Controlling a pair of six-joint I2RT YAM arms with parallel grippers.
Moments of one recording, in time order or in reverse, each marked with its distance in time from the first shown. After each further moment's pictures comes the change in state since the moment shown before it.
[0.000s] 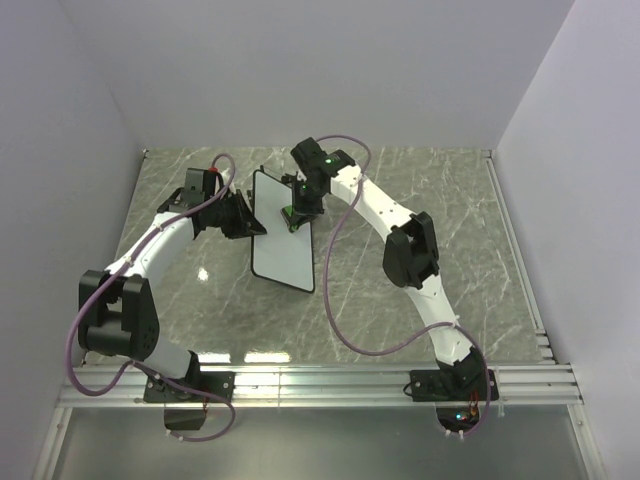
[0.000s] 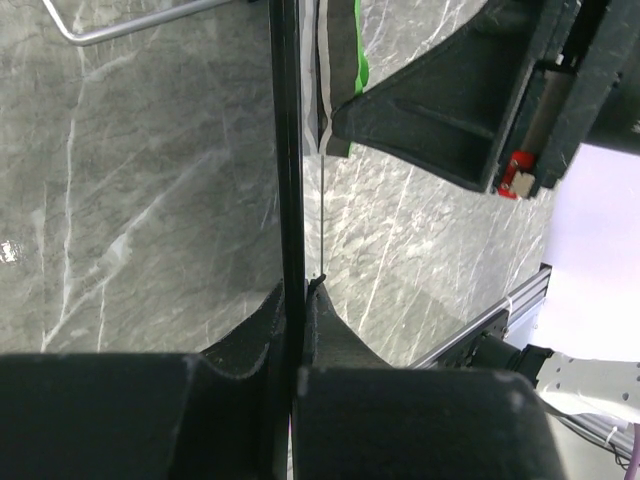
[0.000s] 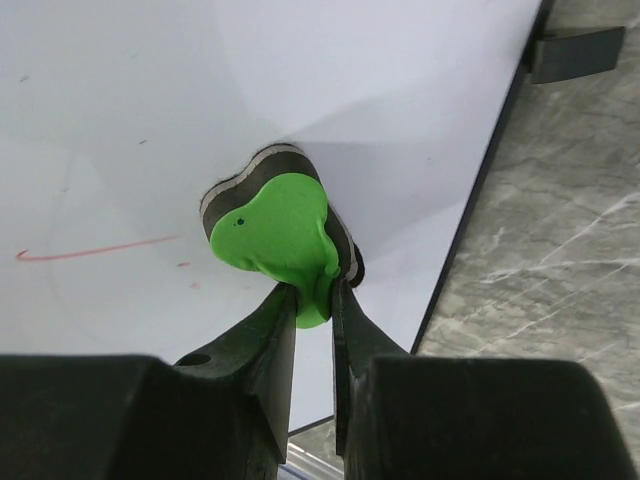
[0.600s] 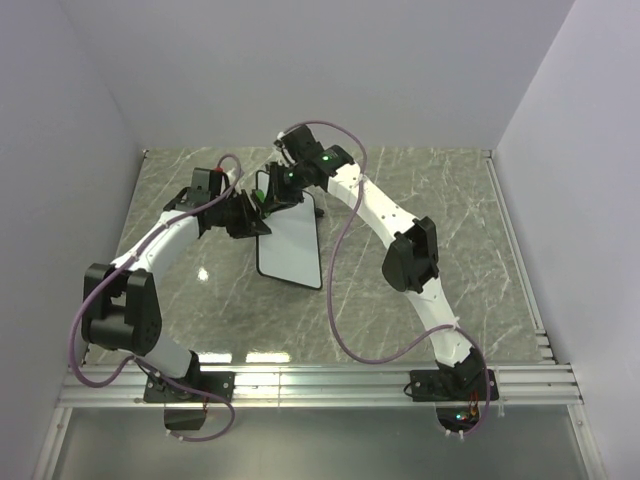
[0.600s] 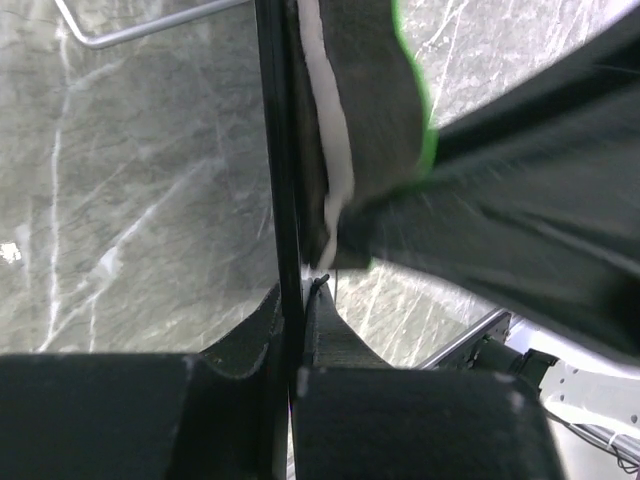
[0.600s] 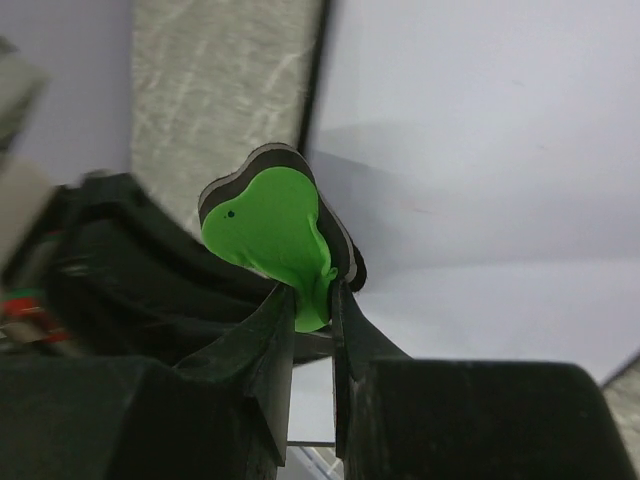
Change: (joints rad) left arm -0.022 0.029 0.006 0.022 -0.011 -0.007; right arm 0.045 -0.033 0.084 0.130 -0.164 0.014
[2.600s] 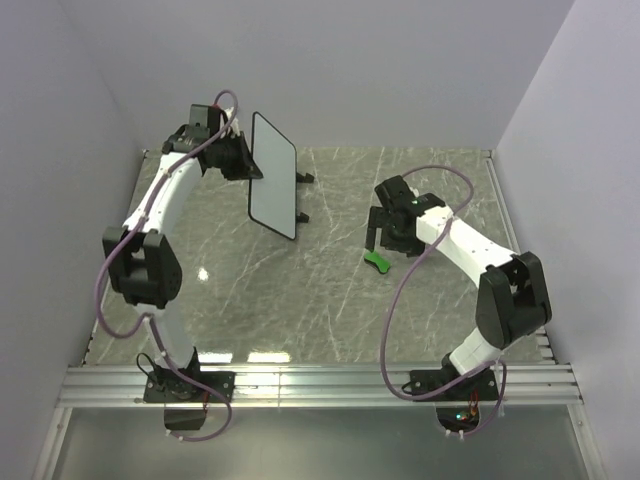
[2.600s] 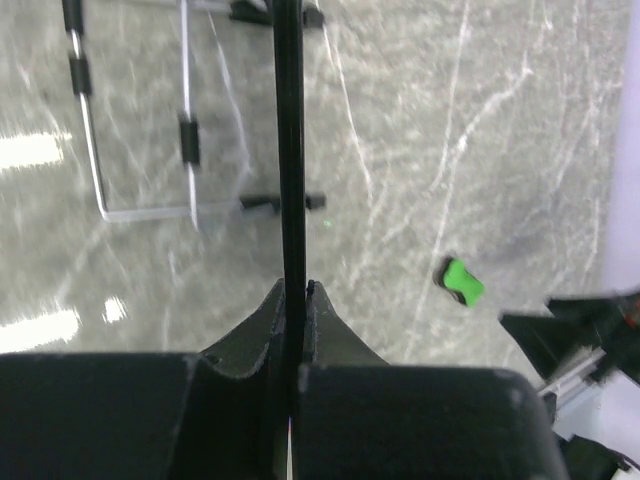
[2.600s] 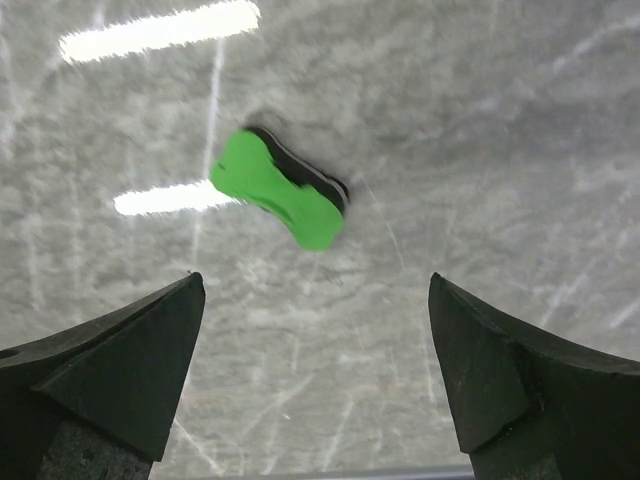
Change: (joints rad) left arm 0.038 0.312 0.684 -0.290 -0.131 0.135; right arm -0.264 -0.787 -1.220 0.112 0.599 -0.048
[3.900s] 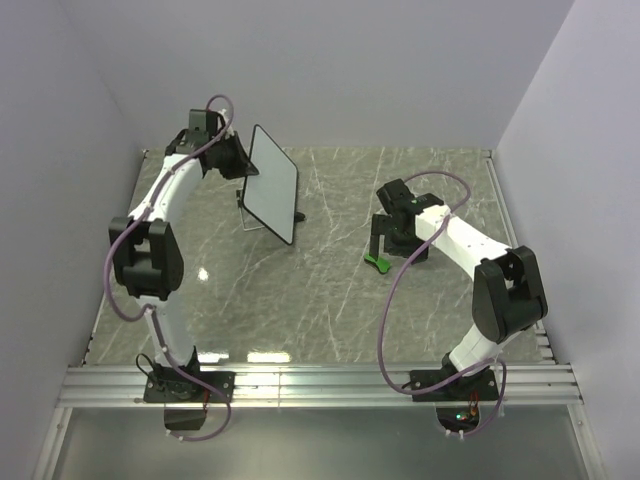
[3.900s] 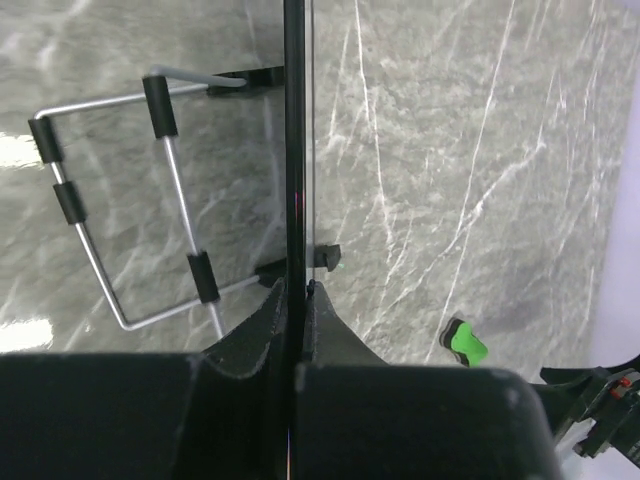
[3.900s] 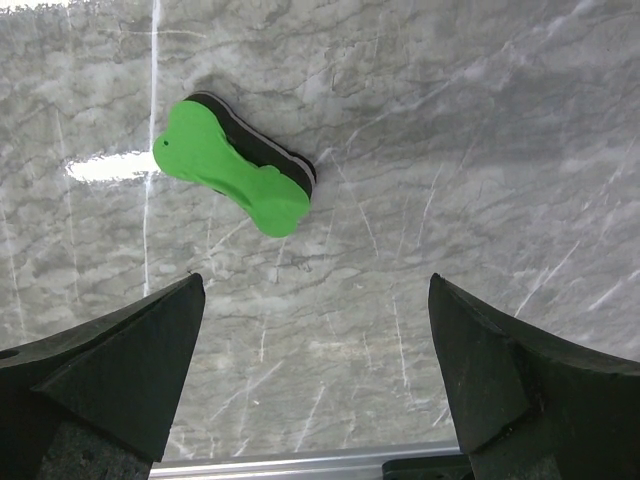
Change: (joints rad) left arm 0.041 0.136 0.034 0.125 -0.019 -0.076; right arm -0.023 0.029 -0.020 -0.055 -0.024 -0.046
